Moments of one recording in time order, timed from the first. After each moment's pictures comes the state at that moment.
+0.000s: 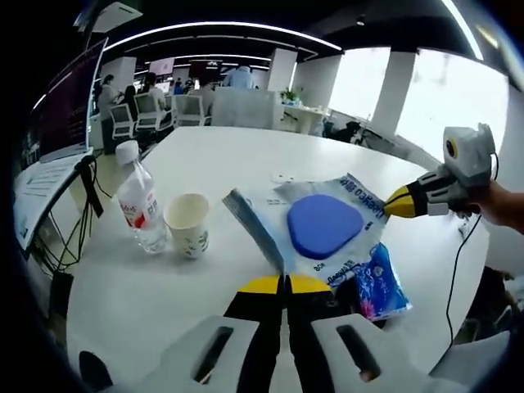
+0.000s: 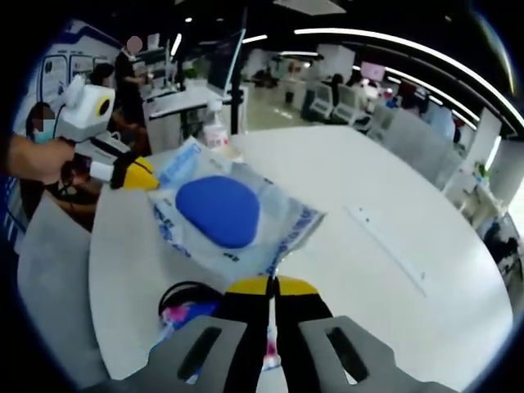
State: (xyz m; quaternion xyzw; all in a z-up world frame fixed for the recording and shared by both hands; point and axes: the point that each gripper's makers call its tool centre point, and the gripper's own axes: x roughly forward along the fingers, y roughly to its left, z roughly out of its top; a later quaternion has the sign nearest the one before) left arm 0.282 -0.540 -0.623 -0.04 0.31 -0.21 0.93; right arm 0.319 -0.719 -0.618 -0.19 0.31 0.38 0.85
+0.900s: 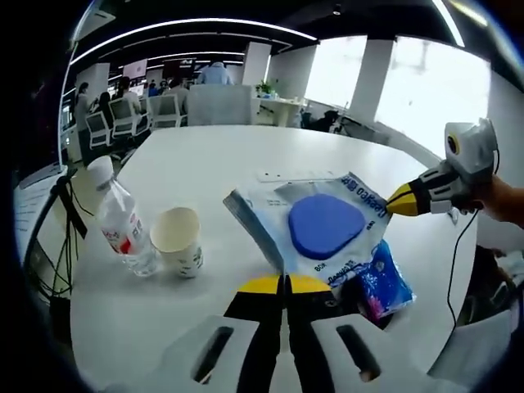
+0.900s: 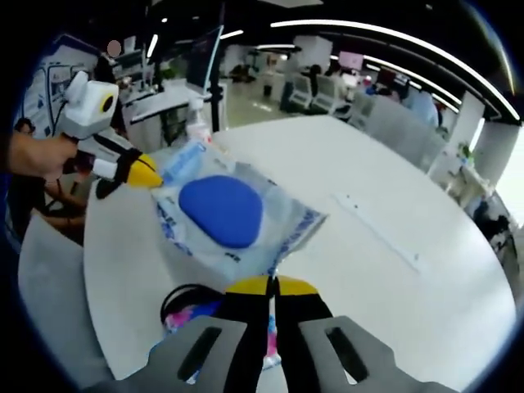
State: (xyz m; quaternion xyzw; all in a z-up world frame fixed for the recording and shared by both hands) left arm 0.306 -0.535 -0.628 -0.02 0.32 -0.27 0.91; right arm 0.318 -0.717 -0.622 -0.18 0.33 0.33 0.87
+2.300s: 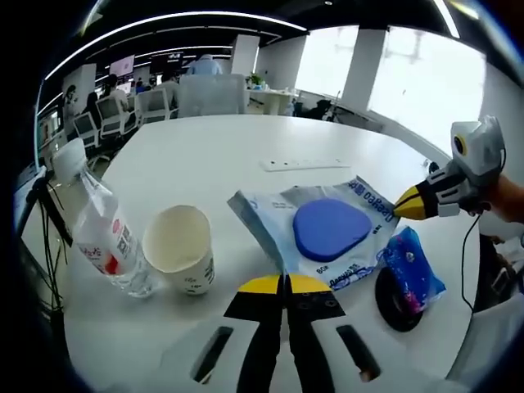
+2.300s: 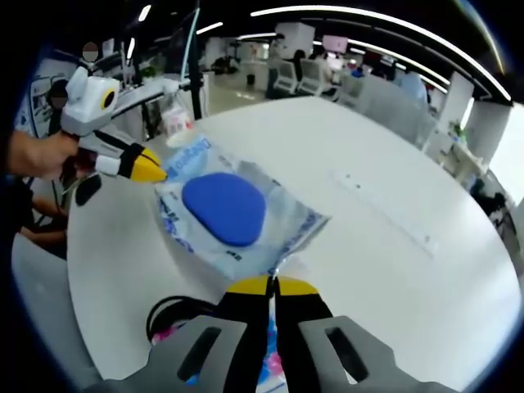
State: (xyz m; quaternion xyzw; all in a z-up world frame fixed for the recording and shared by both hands) left arm 0.351 -0.530 -0.668 0.00 0.33 -0.29 0.90; right arm 0.338 -0.712 -0.665 -0.16 0.37 0.29 0.87
